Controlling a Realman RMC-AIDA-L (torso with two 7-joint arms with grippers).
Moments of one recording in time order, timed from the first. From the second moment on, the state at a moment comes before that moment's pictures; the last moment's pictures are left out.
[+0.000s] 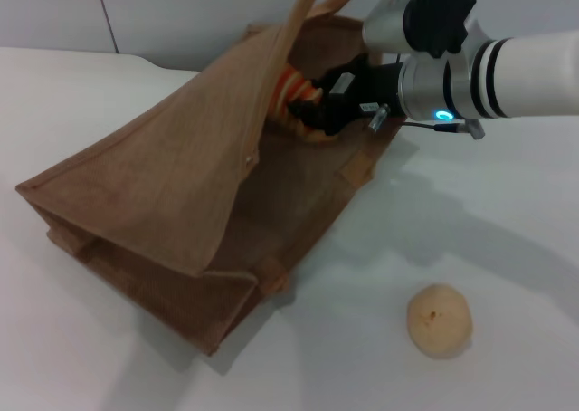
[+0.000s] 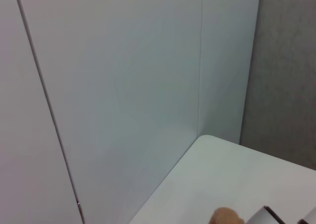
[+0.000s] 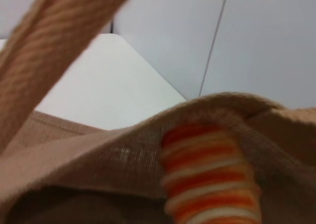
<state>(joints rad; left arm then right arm) -0.95 -1.98 1.11 1.62 -0.85 -1.58 0.50 0.96 2.03 -1.62 -0.56 -1.65 -0.66 1.71</state>
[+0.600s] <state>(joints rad) -0.90 -1.96 1.10 1.61 -0.83 -1.54 0.50 0.95 2.04 -1.63 -0.55 -1.62 -0.67 1.72</state>
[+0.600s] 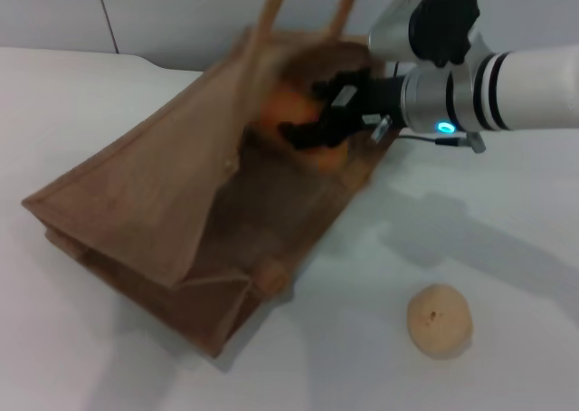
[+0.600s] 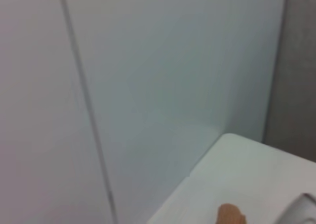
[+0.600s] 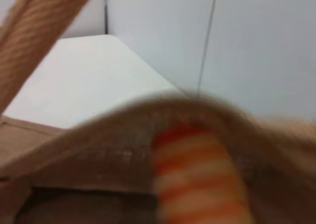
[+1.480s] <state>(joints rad) -0.80 -1.94 1.07 1.60 -0.68 -1.47 0.52 0.51 2.03 -1.45 -1.23 -2.22 -1.10 2.14</state>
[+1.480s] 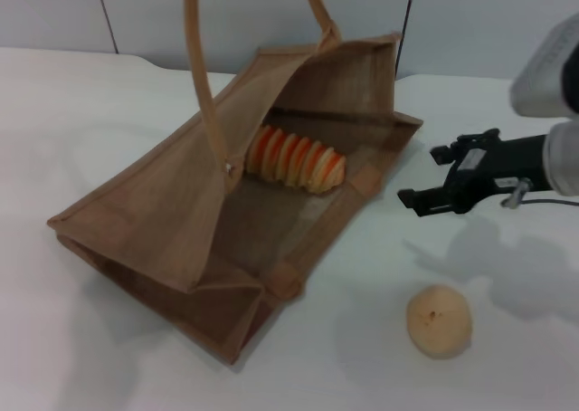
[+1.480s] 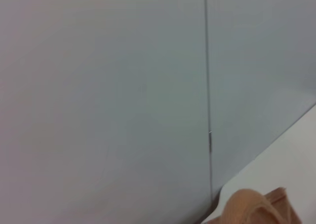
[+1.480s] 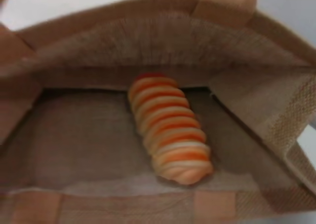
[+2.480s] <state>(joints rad) -0.81 -1.93 1.08 1.58 -0.64 -1.47 0.52 0.59 2.03 -1.32 -1.20 -2.36 -1.62 2.17</state>
